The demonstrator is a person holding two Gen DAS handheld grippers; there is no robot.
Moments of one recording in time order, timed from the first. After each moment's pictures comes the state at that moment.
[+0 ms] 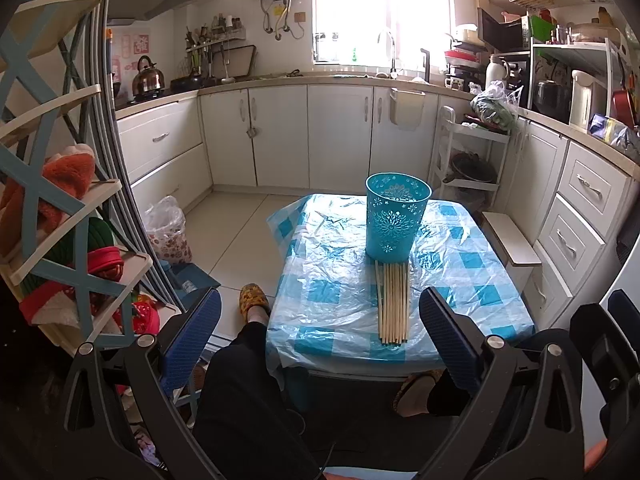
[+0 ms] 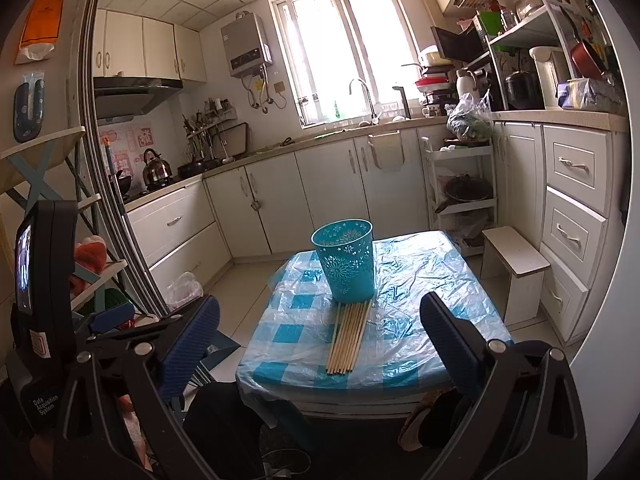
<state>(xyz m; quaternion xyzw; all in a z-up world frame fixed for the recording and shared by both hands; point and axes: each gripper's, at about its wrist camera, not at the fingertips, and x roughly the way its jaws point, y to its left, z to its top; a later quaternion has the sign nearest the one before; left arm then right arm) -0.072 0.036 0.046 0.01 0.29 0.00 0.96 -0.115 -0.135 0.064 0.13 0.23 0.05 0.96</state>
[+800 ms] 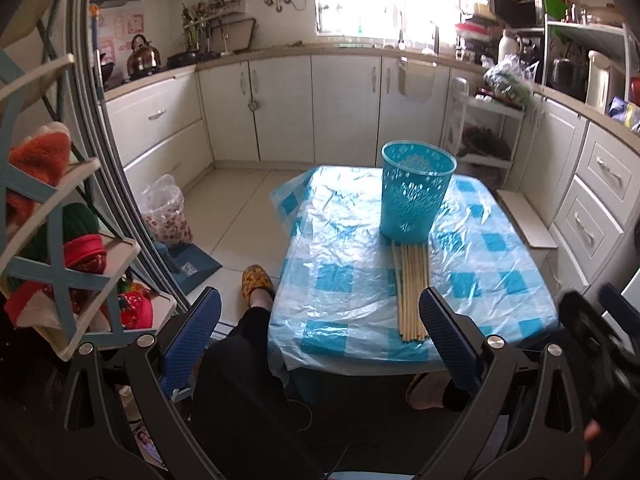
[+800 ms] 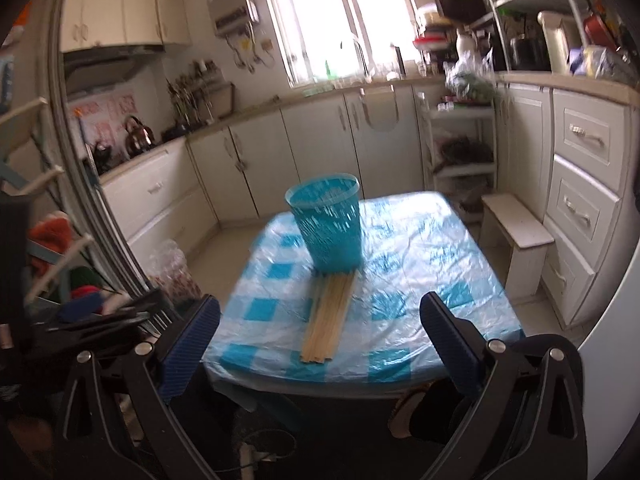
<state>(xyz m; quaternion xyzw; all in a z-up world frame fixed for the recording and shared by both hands) -0.008 0.037 0.000 0.01 0.34 0.01 0.94 -0.027 -0.161 0.005 0.12 0.34 0.05 0.93</state>
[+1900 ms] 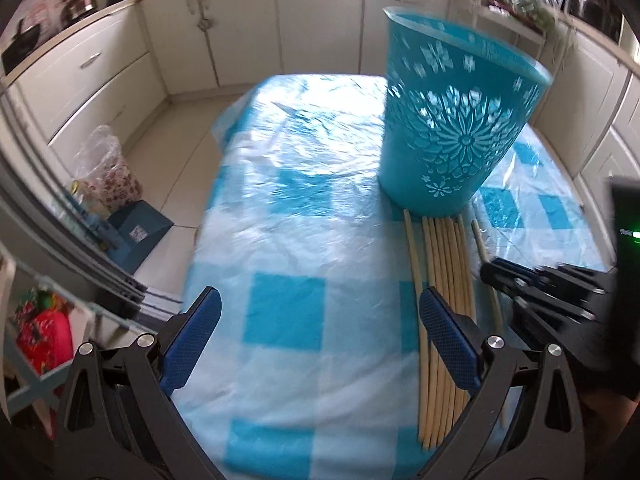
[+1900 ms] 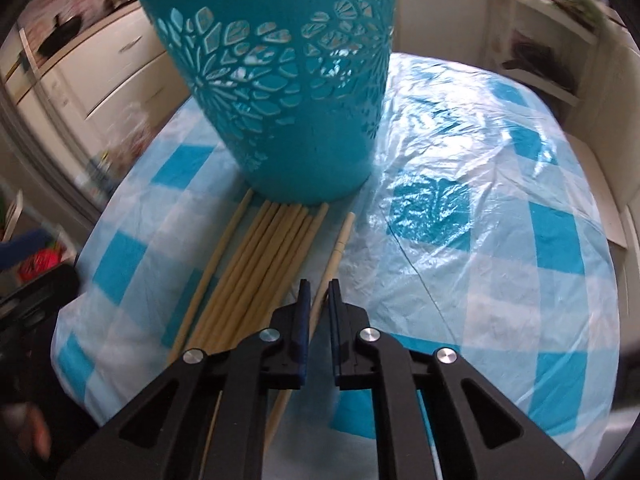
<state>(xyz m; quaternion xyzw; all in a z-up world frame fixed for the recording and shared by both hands) 0.206 -0.022 -0.141 0.04 0.48 -0.03 0.88 0.186 -0.168 -0.172 0.02 0.55 0.15 0.82</state>
